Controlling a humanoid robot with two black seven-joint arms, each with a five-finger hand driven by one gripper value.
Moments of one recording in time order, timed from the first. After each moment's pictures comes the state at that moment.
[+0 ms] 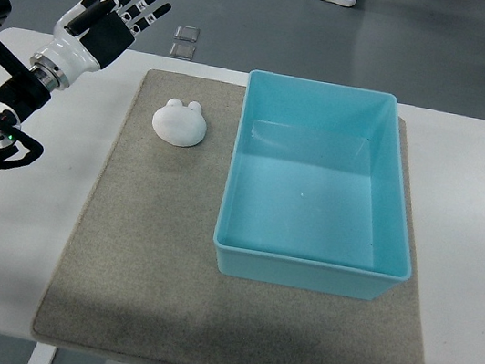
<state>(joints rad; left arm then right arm) -0.71 0.54 -0.73 -1.08 -0.23 -0.31 -0.29 0.02 0.00 0.07 0.12 -0.12 0.05 0.11</state>
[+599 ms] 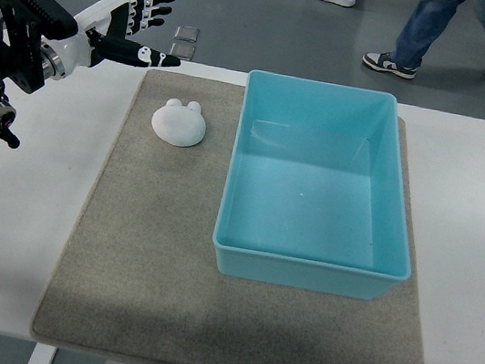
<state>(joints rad) -0.76 0.59 -0.72 -1.06 0.86 -0.11 -0.27 0.02 0.00 0.07 0.12 -0.12 0.05 0.11</state>
